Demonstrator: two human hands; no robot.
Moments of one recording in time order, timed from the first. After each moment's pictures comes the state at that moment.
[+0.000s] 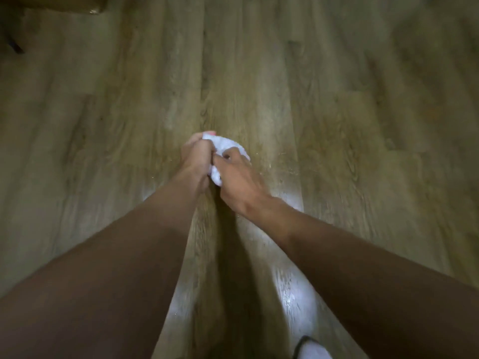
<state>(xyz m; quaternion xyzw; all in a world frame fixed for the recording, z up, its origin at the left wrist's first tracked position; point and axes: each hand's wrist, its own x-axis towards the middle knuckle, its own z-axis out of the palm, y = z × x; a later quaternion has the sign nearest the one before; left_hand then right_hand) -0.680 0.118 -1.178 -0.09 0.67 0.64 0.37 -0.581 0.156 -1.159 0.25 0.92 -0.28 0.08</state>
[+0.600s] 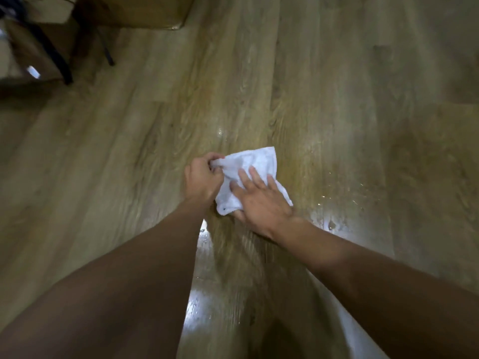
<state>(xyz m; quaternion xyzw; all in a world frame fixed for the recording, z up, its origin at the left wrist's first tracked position) -0.763 0.021 -1.235 0.12 0.92 0.35 0.16 -0.652 0.119 -1.259 0.06 0.98 -0.10 0.14</state>
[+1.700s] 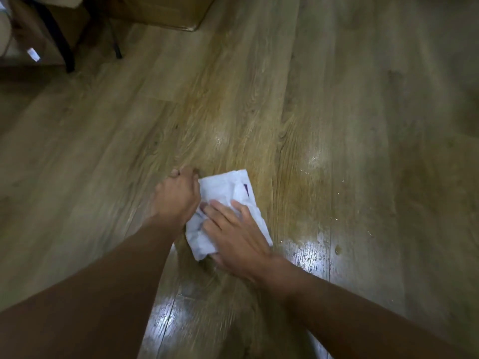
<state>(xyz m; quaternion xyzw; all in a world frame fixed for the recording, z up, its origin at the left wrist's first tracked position) -0.788 -0.026 -1.266 0.21 0.97 0.11 0.06 -0.658 0.069 -1.284 -0.08 0.99 -0.12 0.01</state>
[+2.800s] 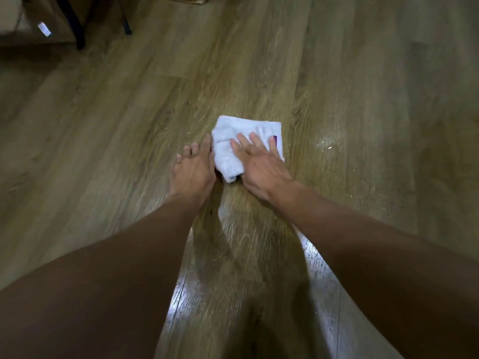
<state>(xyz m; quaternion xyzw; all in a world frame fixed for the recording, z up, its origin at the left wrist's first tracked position) -0.781 -0.026 -1.275 0.23 0.96 0.12 0.08 -0.714 0.121 -1.282 0.05 0.99 -0.10 0.06</state>
